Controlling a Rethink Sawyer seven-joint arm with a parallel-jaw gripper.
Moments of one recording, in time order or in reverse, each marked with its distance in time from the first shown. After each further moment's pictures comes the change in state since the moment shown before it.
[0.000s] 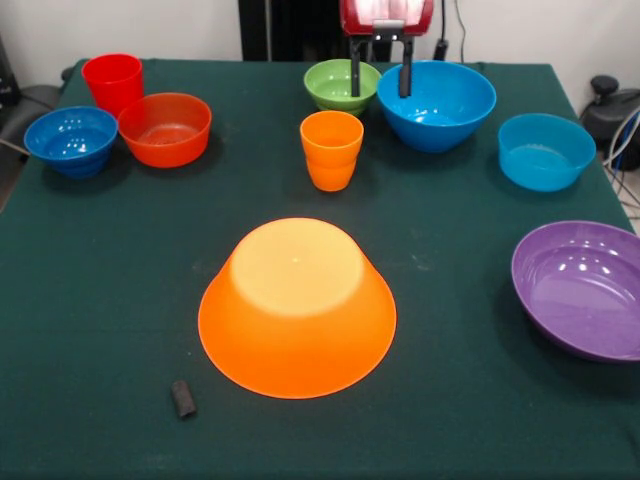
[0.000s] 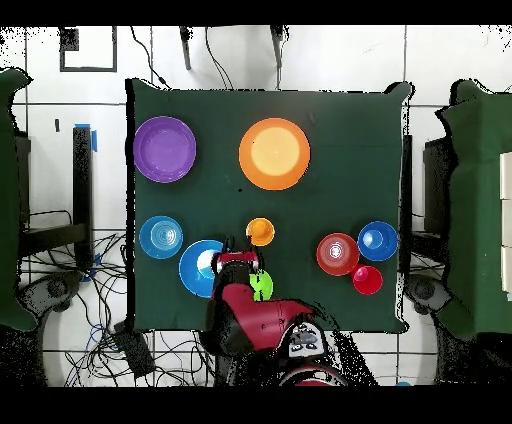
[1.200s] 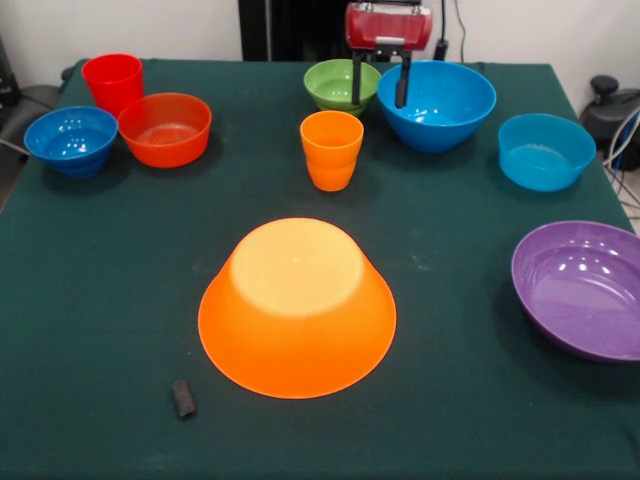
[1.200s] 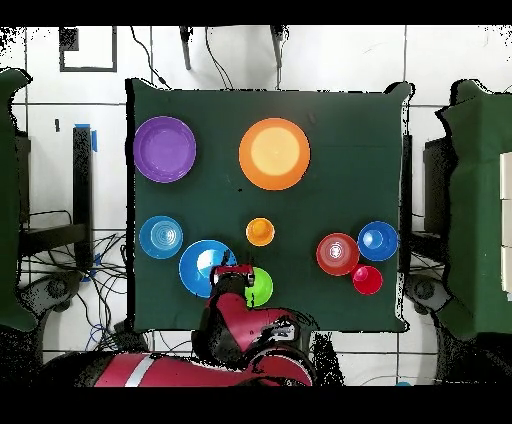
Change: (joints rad) arm 0.113 0.123 -0.084 -0.001 0.078 -0.033 0.000
